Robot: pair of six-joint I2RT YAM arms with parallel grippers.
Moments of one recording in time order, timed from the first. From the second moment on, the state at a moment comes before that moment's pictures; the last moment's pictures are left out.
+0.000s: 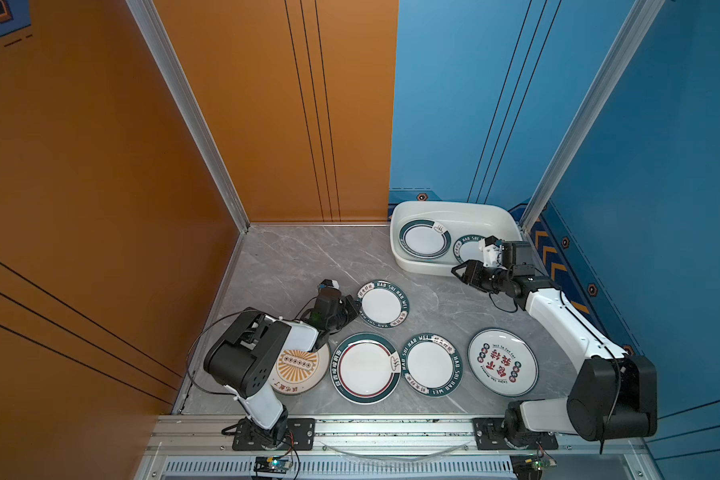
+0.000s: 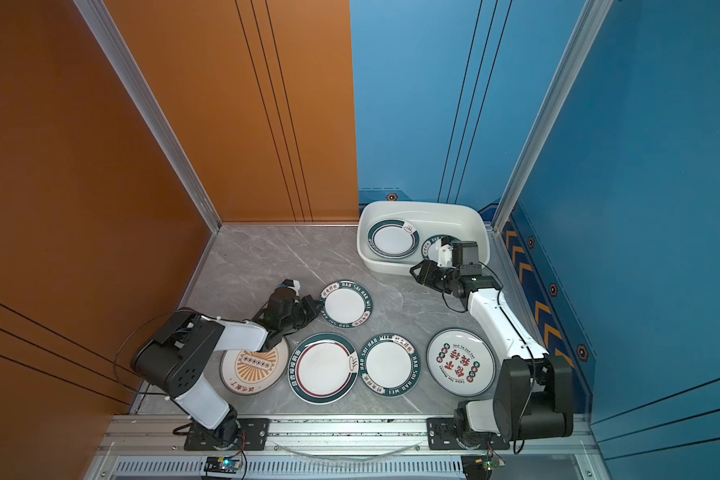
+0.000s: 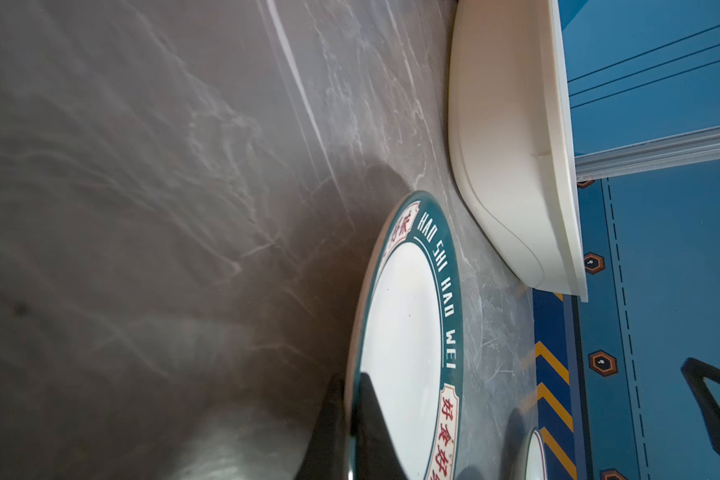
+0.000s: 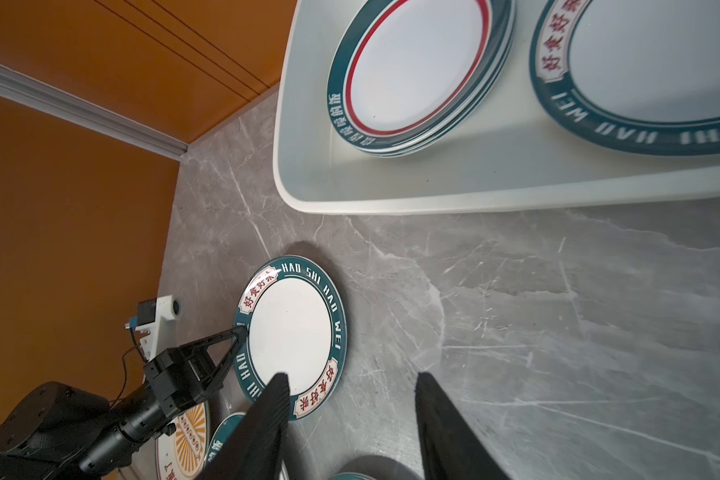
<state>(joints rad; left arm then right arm) -0.42 1.64 0.53 0.55 0.19 -1.02 0.07 1.39 1.01 -0.37 -0.52 0.46</state>
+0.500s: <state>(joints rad) -0.32 1.25 0.48 0.35 0.29 -1.02 0.19 1.51 1.01 -0.24 -0.68 0.53</state>
